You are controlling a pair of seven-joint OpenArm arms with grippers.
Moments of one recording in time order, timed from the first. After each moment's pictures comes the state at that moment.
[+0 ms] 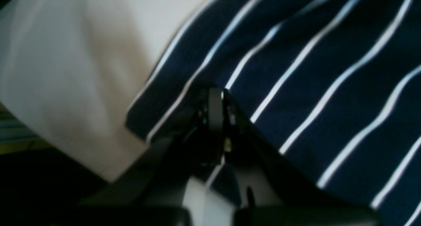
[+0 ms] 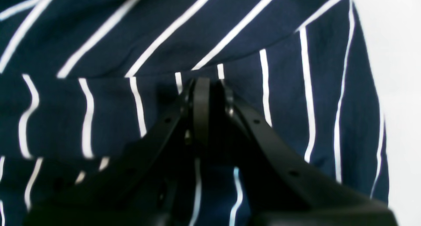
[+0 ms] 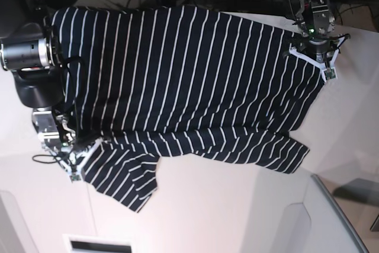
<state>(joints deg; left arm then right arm) 16.8 -8.9 -20.0 77.0 1.3 9.1 25.8 33.2 8.7 -4.6 21.8 0.3 8.4 -17.1</state>
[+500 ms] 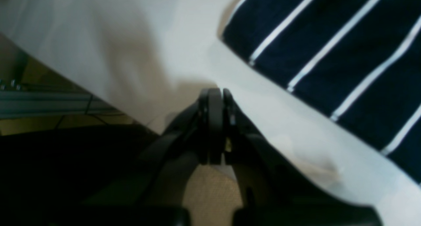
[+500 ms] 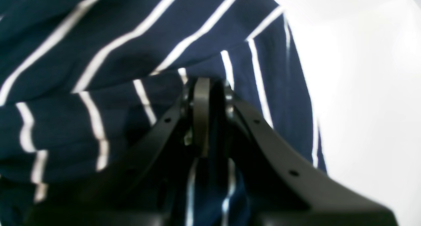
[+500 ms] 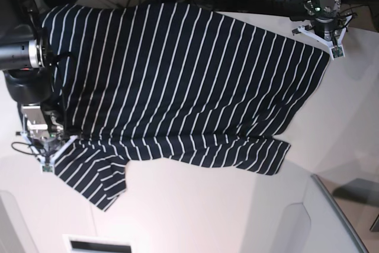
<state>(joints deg) 23.0 -10.0 -22.2 77.1 1.1 9.3 22.2 33.2 11.9 -4.5 16.3 0.8 -7.7 -9.9</state>
